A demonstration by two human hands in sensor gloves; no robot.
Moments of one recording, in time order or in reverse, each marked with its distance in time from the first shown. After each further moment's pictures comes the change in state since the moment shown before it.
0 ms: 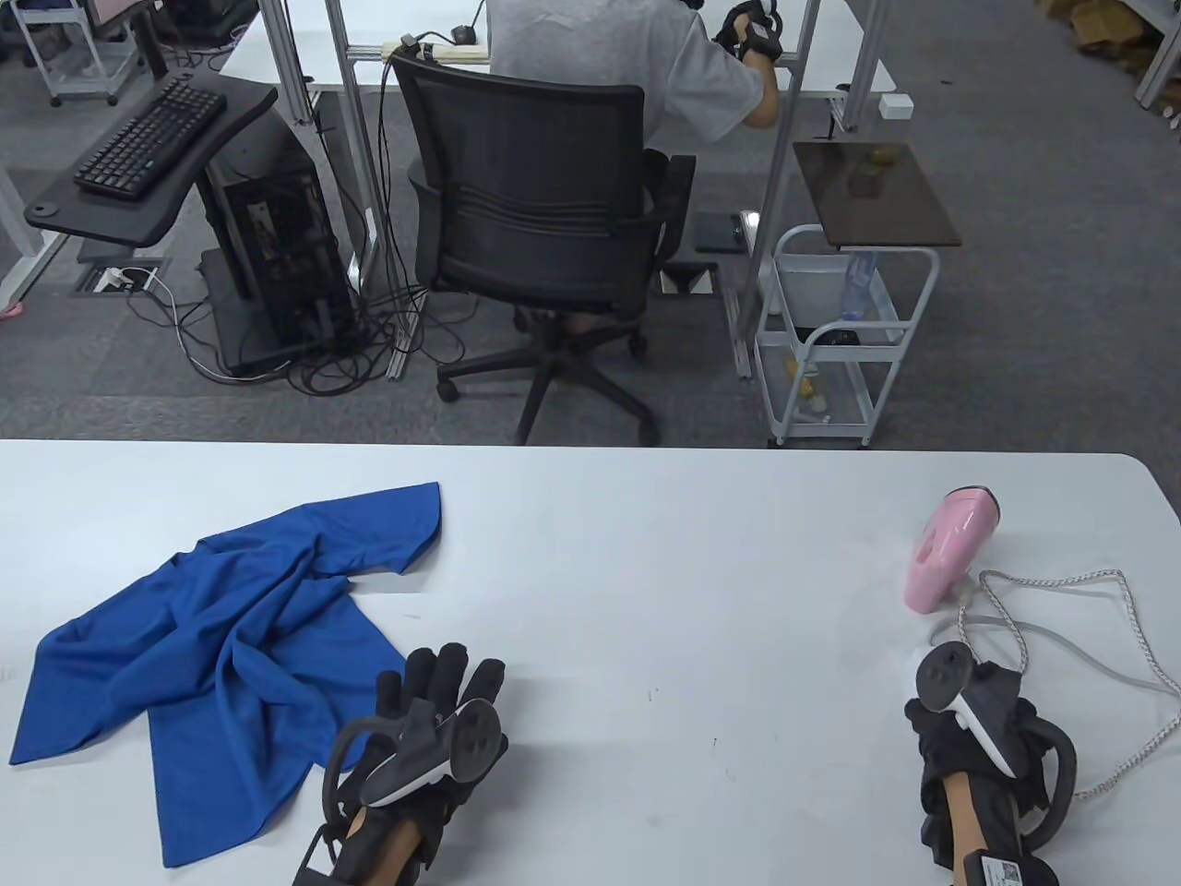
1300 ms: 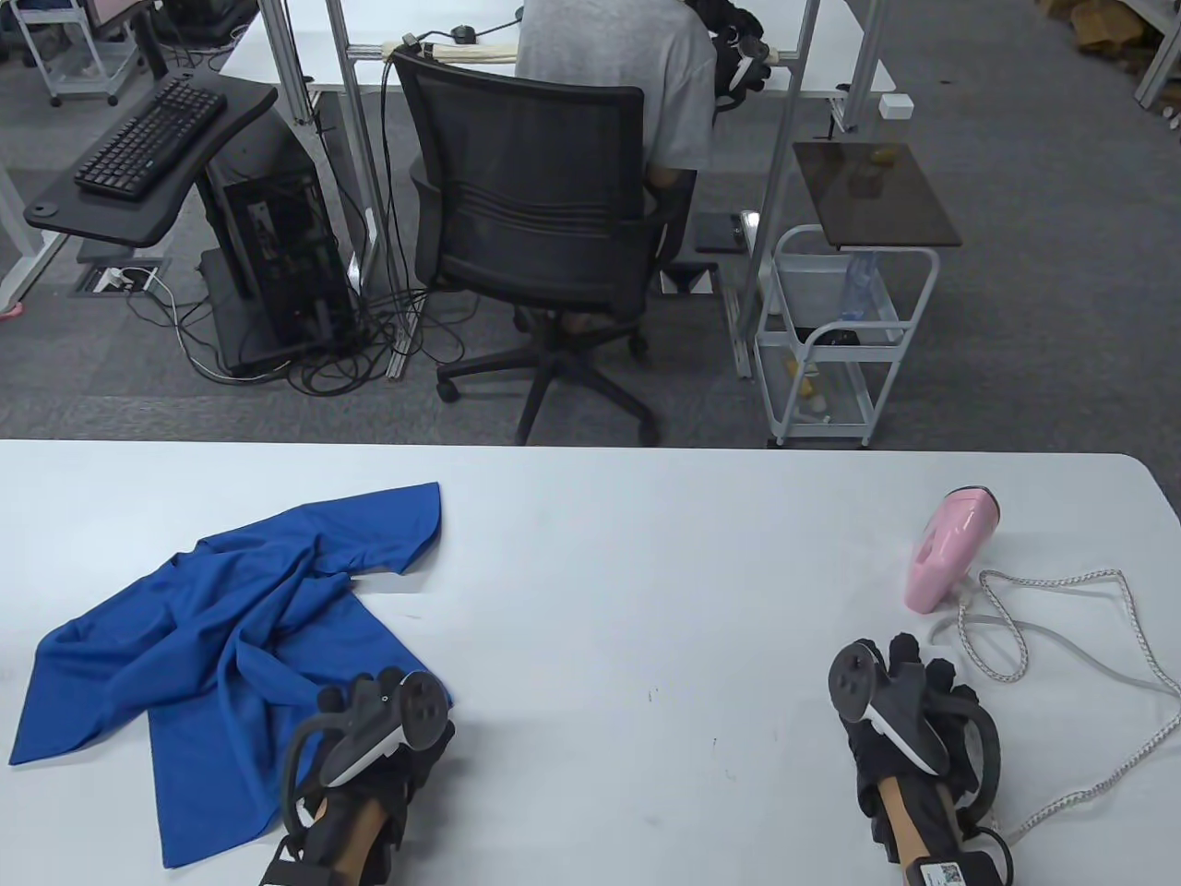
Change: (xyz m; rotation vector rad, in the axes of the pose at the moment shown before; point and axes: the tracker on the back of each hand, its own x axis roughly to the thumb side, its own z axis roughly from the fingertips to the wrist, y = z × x) left_hand -0.048 -0.022 -0.013 -0.145 0.178 0.116; right_hand 0.074 -0.005 0.037 -0.127 -0.259 0.155
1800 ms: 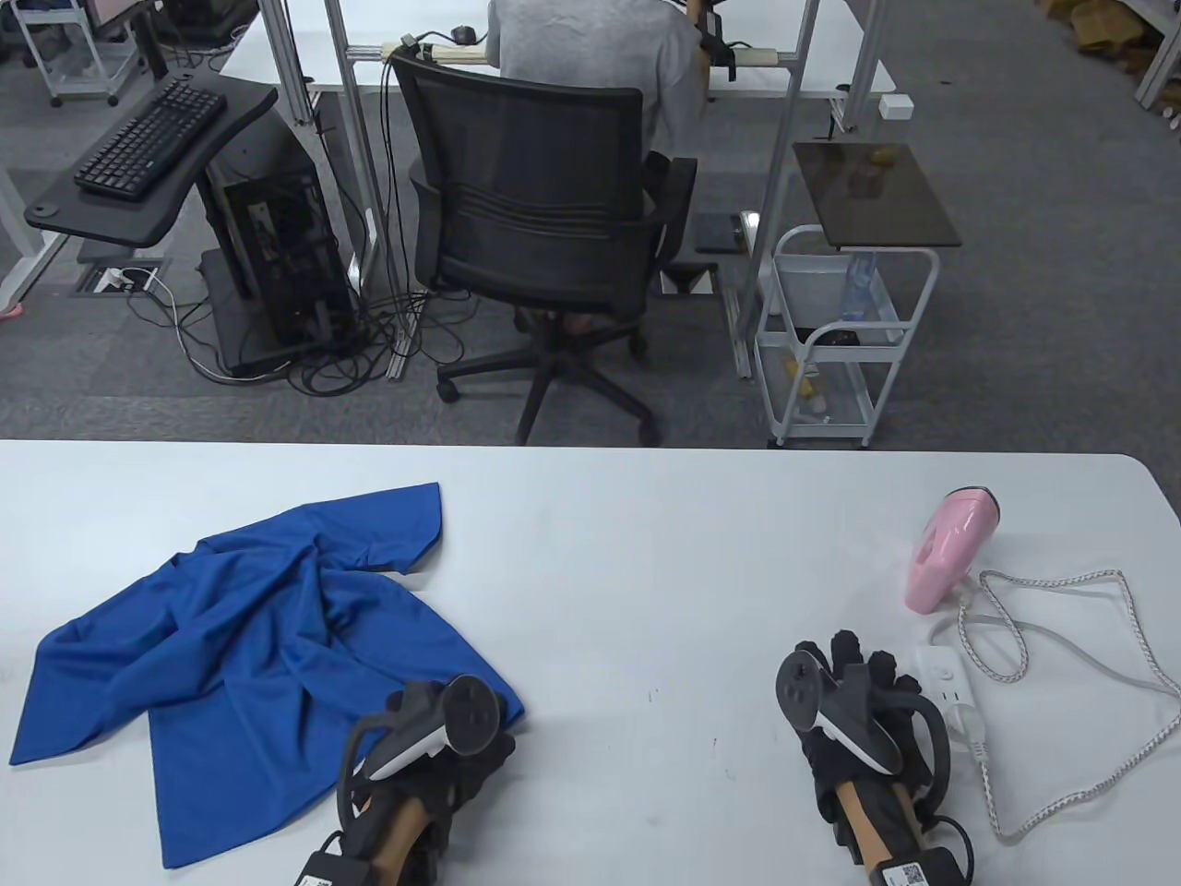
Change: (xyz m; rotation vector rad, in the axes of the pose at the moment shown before) left_hand 0.051 -0.004 -0.004 -0.093 -0.212 0.092; right_hand 0.044 -0.005 0.012 -0.011 -0.145 0.007
